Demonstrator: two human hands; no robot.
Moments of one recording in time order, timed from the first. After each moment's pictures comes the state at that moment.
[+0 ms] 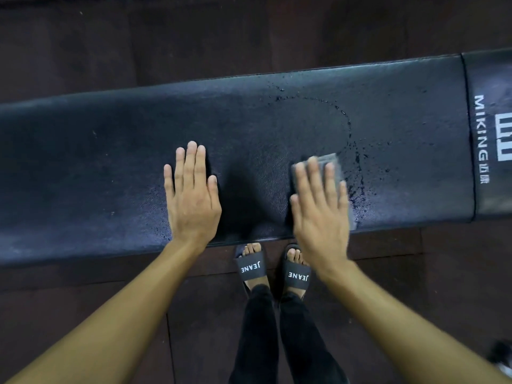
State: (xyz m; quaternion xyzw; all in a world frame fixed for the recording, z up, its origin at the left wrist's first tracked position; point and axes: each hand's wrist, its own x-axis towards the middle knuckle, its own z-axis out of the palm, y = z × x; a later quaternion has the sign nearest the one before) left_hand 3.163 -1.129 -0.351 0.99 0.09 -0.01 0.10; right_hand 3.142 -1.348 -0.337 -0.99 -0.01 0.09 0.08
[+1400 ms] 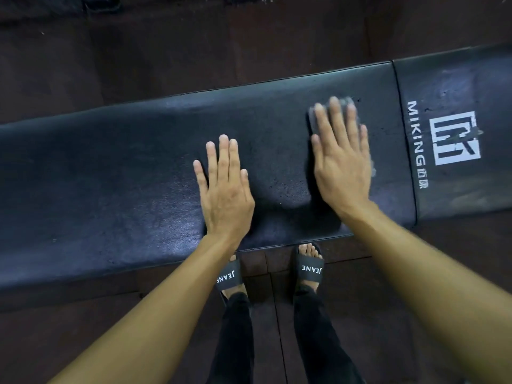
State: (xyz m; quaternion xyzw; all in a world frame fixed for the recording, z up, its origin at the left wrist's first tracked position) left_hand 3.203 -1.286 -0.351 0.99 0.06 -0.03 0.12; right_hand 3.254 -1.485 -0.343 -0.99 0.03 0.06 0.13
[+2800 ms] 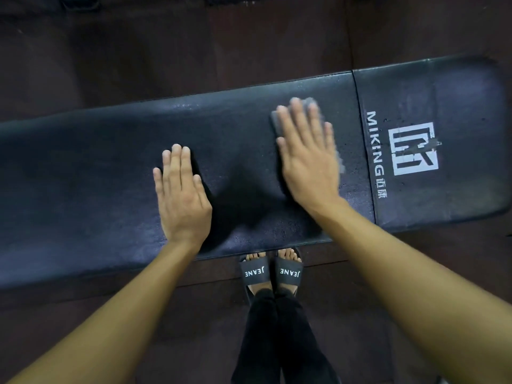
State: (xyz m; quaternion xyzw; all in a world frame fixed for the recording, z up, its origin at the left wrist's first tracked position) left_hand 3.210 -1.289 -0.352 0.98 0.11 0.00 0.14; right_hand 3.275 -1.504 -0.348 -0.99 -0.03 0.06 0.13
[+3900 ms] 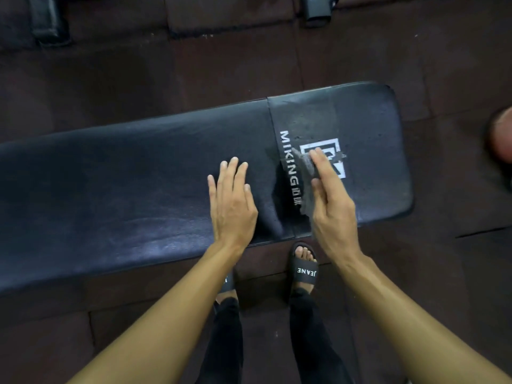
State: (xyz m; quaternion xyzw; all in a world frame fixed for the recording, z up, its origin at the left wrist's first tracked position) left_hand 3.219 -1.498 -0.316 0.96 0.06 -0.05 0.28; right_hand 3.210 -1.665 -0.264 -0.85 0.09 0.02 0.51
